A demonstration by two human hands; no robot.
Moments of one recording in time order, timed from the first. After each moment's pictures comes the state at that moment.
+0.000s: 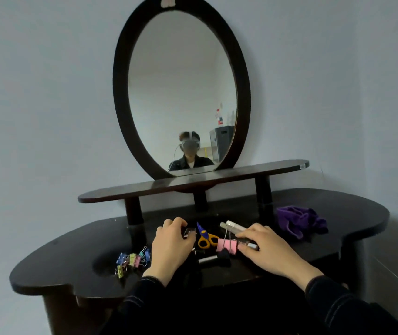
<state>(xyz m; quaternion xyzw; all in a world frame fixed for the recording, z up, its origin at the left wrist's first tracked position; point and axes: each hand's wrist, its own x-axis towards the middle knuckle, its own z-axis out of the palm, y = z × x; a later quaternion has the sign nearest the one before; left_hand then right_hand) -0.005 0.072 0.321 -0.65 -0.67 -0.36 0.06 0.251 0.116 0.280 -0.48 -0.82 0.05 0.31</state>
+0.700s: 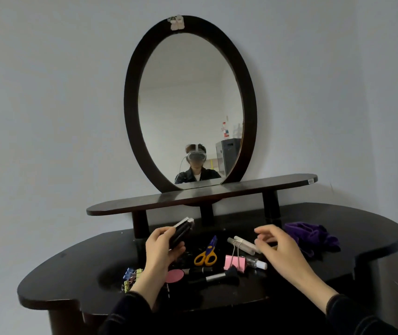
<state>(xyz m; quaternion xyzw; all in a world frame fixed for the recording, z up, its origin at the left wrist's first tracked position) -0.044 0.100 0.330 -0.37 -0.46 -0.71 -0.38 0.251 0.110 0.296 -0.44 -0.69 0.19 0.54</state>
